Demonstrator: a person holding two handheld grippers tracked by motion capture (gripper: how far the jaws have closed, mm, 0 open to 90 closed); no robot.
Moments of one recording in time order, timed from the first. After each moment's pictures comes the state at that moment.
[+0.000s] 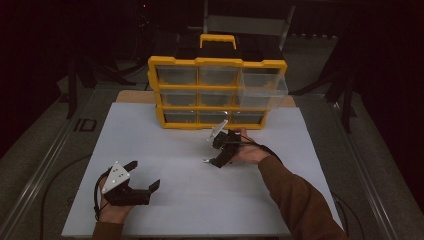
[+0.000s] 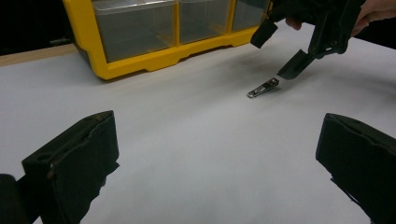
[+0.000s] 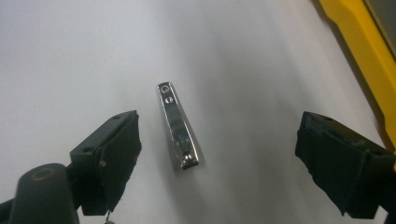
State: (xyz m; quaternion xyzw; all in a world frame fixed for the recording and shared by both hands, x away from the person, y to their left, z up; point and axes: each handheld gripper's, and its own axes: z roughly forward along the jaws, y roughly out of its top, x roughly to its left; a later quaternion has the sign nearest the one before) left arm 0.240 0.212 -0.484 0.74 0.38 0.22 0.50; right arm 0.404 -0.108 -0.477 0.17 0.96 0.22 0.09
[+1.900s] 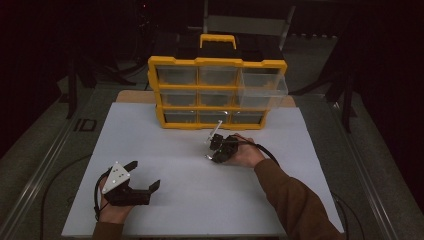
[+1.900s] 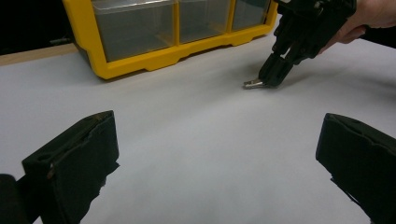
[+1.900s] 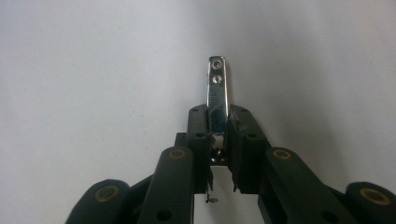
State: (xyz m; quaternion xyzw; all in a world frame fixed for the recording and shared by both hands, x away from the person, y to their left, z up) left arm 0.240 0.212 -0.484 0.75 0.38 0.22 0.50; right arm 0.411 -0.102 -0.490 0.18 0.97 0.17 0.03
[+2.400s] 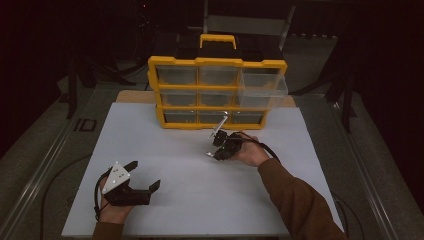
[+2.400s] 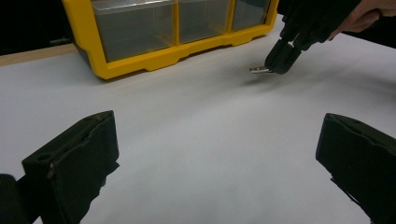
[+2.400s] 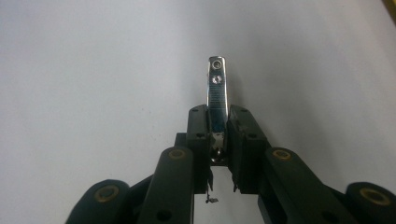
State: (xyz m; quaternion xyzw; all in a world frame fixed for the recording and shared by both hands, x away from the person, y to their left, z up) left arm 0.239 0.212 -0.484 0.75 0.38 0.22 0.50; right arm 0.408 -0.110 -0.471 0.21 0.96 0.19 0.02
